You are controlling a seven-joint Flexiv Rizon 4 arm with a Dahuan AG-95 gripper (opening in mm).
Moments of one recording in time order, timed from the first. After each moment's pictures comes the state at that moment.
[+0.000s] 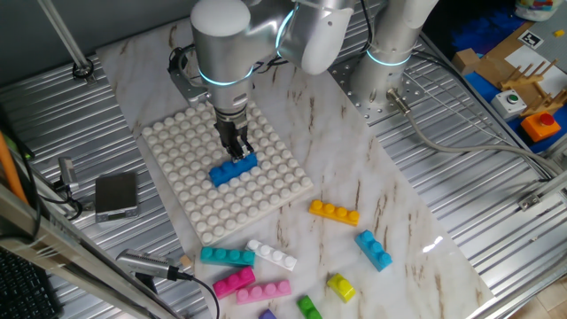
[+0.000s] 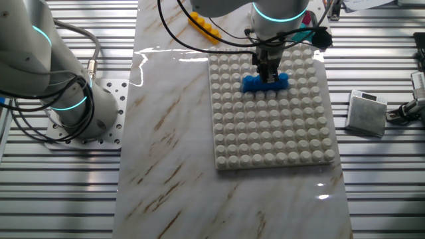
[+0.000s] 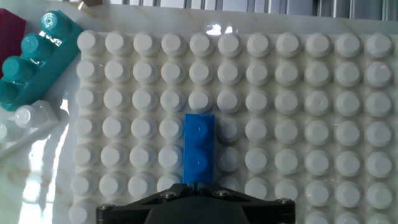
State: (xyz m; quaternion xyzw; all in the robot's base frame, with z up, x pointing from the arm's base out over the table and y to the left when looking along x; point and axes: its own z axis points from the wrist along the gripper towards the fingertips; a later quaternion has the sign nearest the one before) arm 0.500 0.077 0.083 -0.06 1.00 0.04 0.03
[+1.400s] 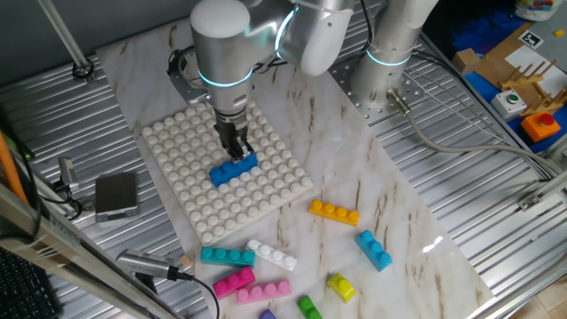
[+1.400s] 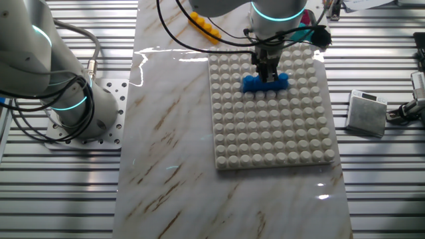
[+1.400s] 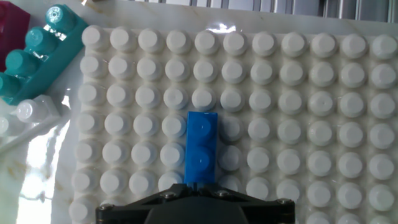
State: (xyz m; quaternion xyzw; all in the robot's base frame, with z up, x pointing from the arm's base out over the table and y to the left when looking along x) arm 0.503 0.077 0.084 -0.07 1.00 0.04 0.03
